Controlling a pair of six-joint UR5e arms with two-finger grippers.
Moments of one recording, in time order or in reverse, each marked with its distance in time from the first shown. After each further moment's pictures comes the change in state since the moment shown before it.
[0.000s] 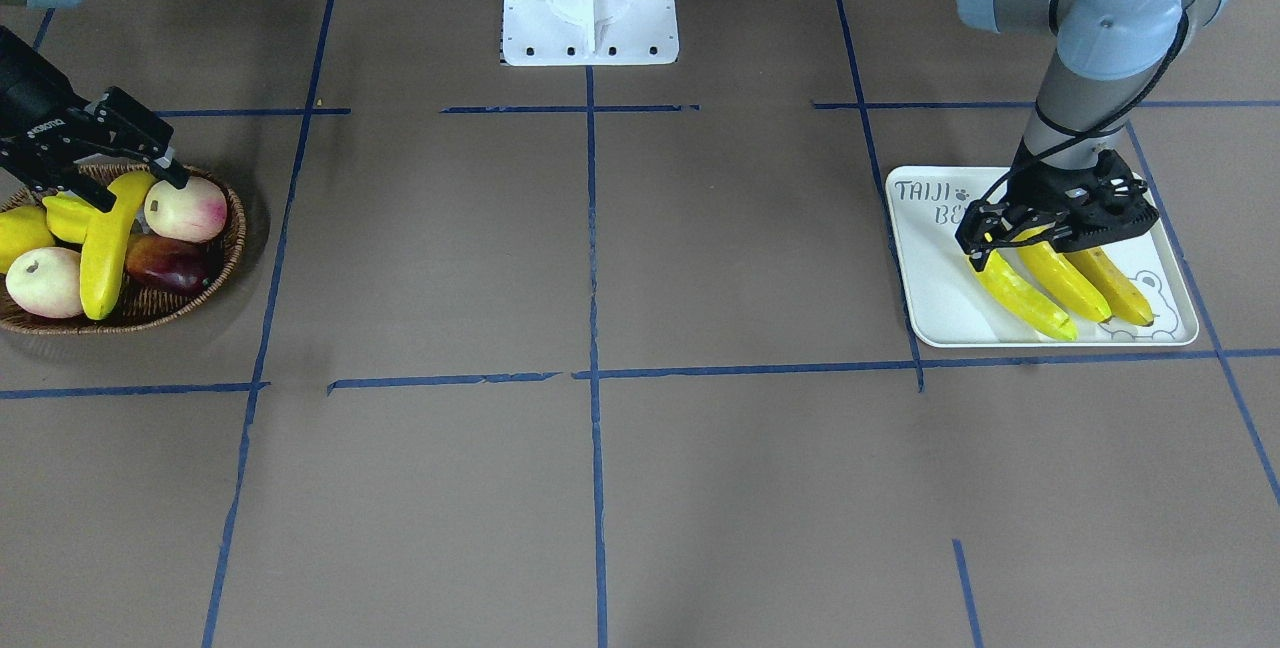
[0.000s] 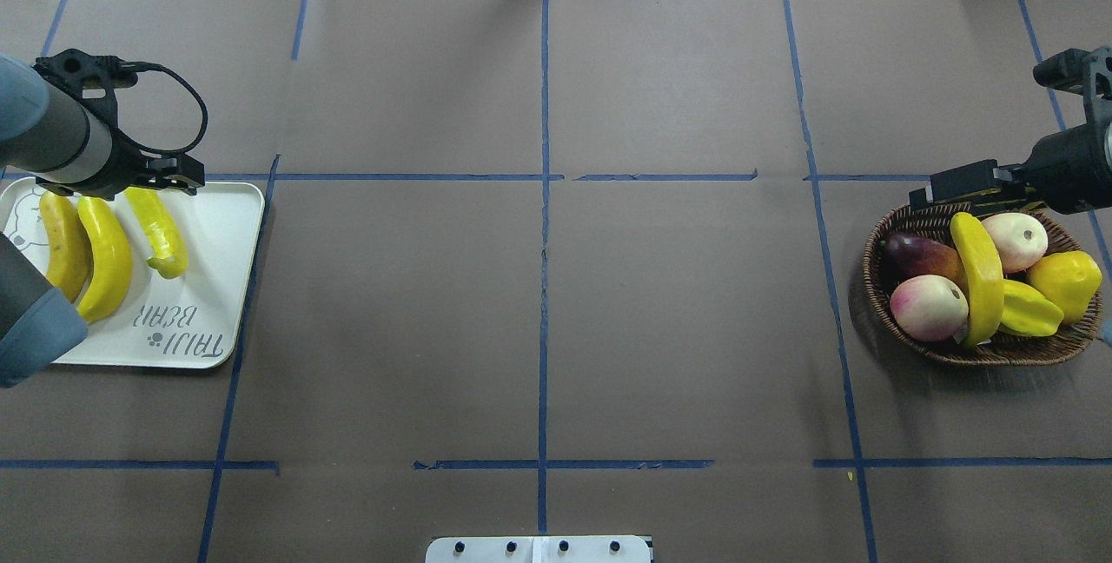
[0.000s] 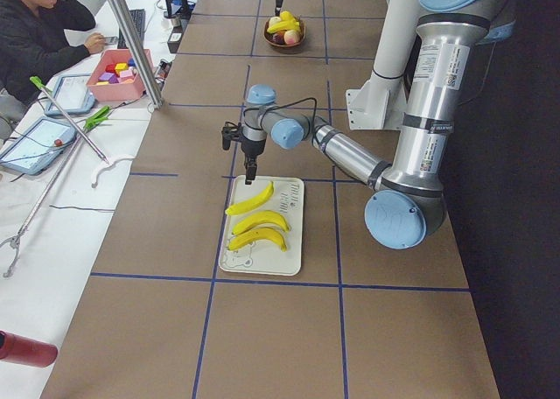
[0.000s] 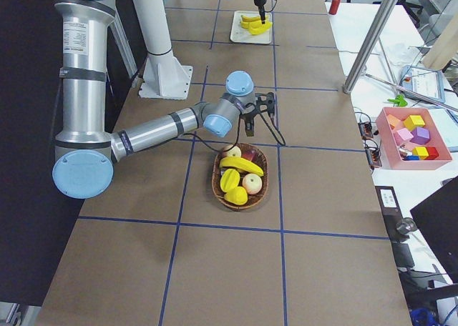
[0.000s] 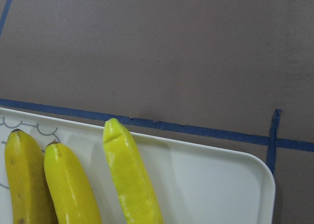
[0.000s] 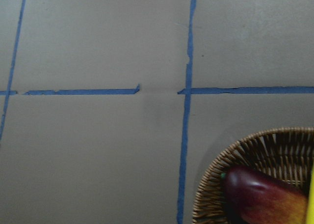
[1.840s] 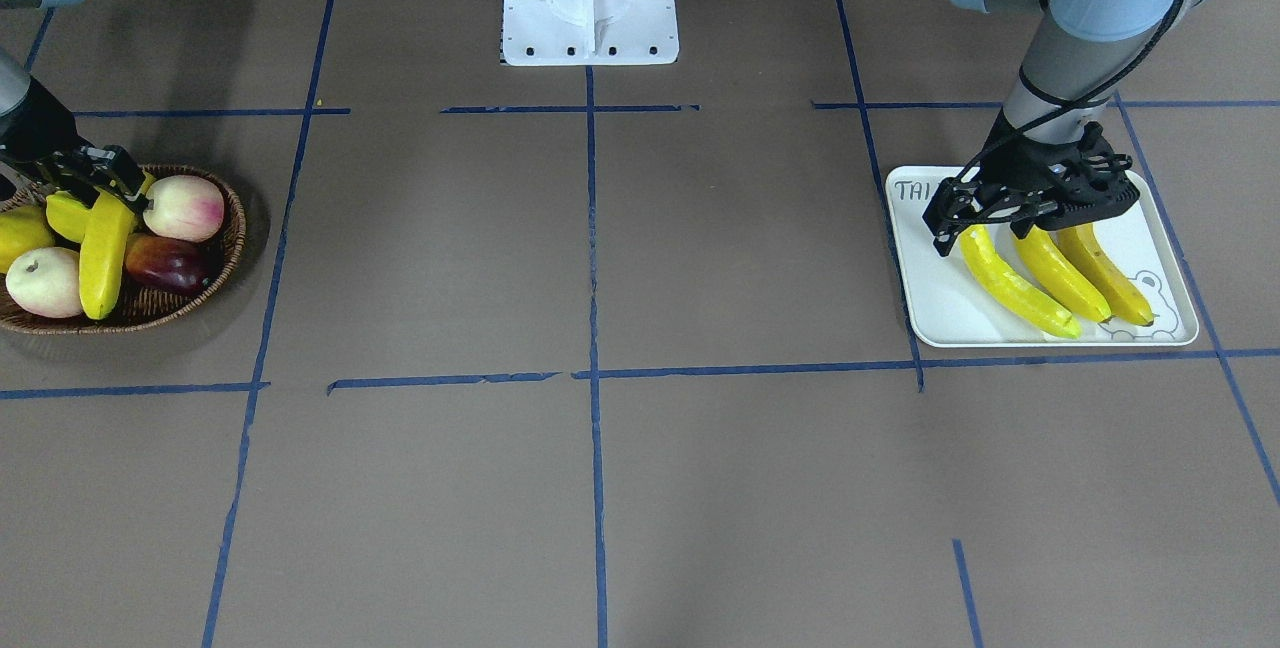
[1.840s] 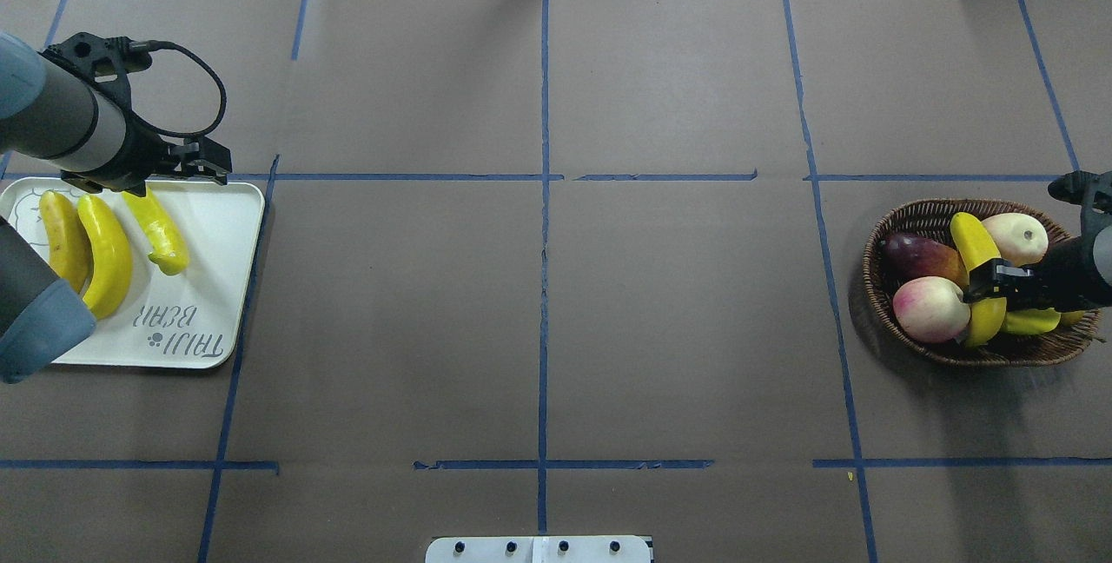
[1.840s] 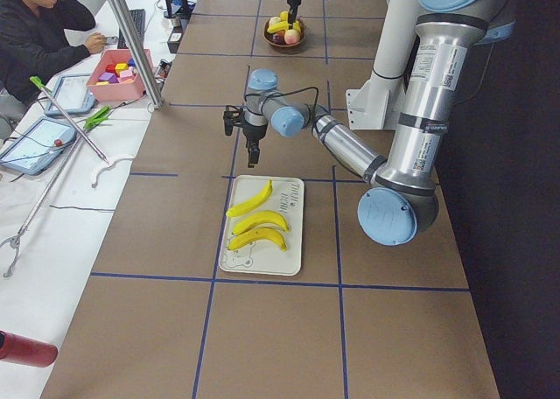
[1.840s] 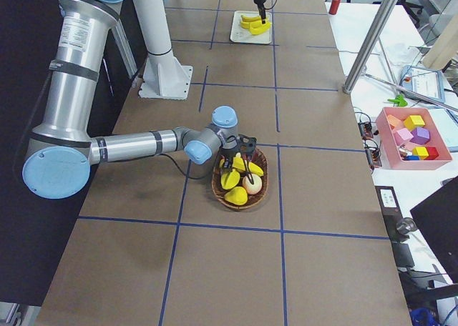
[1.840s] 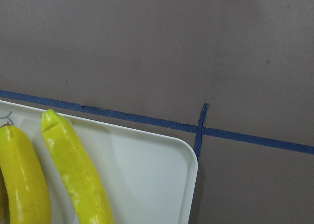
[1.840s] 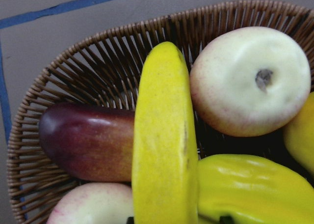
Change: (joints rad) left arm 0.003 -0.039 -0.033 0.002 -0.046 -0.079; right arm -0.149 -0.153 -0.085 -0.005 -0.168 0.185
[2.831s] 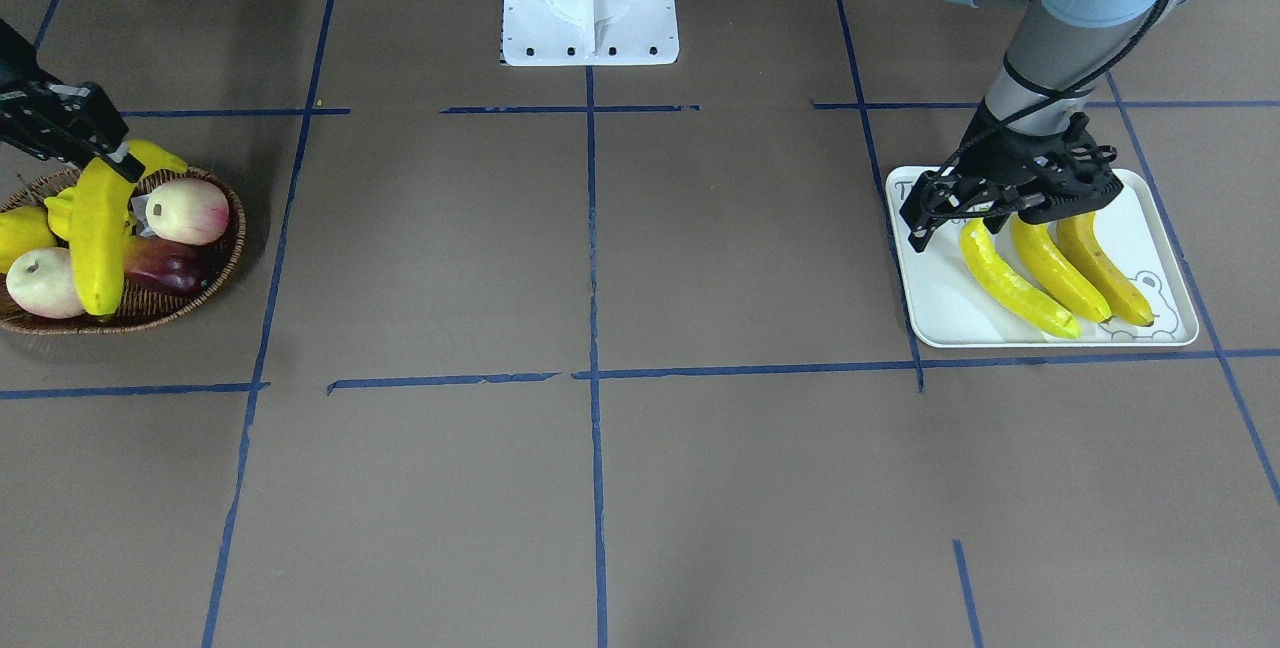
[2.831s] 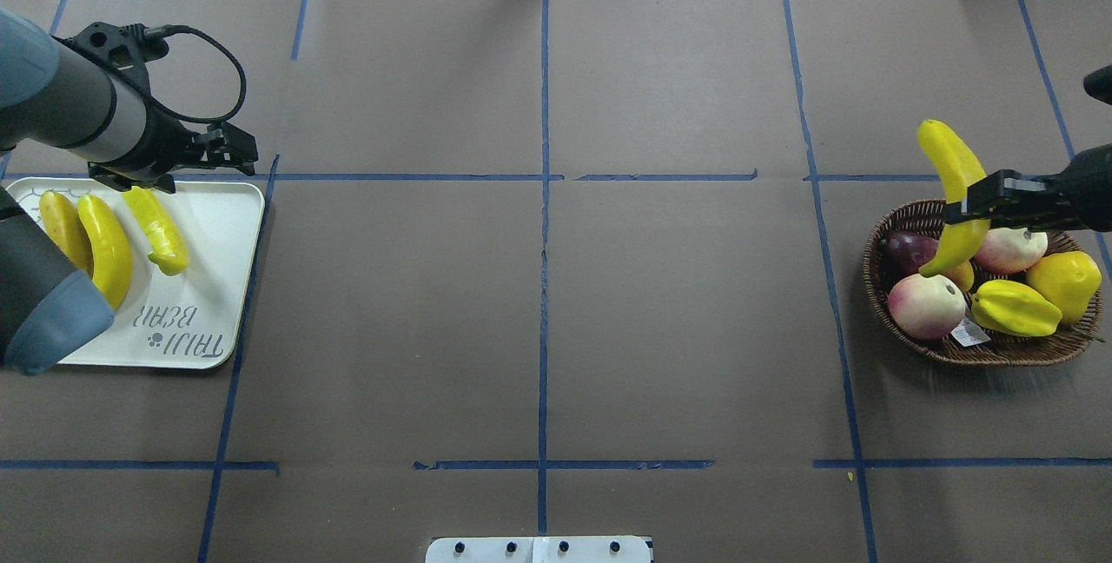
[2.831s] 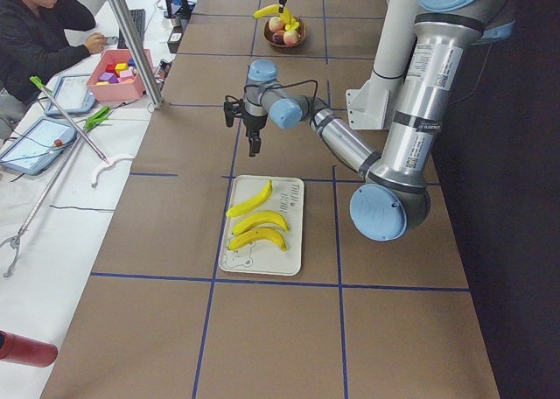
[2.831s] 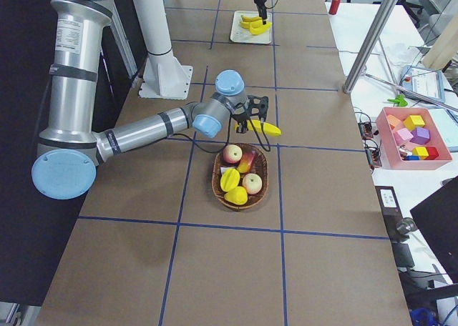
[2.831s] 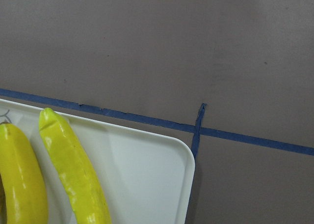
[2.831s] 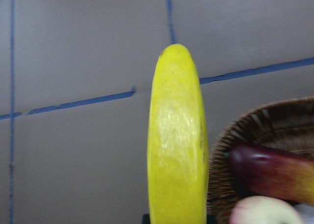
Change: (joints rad) left arm 0.021 -0.084 -0.006 -0.001 -0.040 -0.143; right arm 0.111 0.167 0.156 -0.002 0.137 0.040
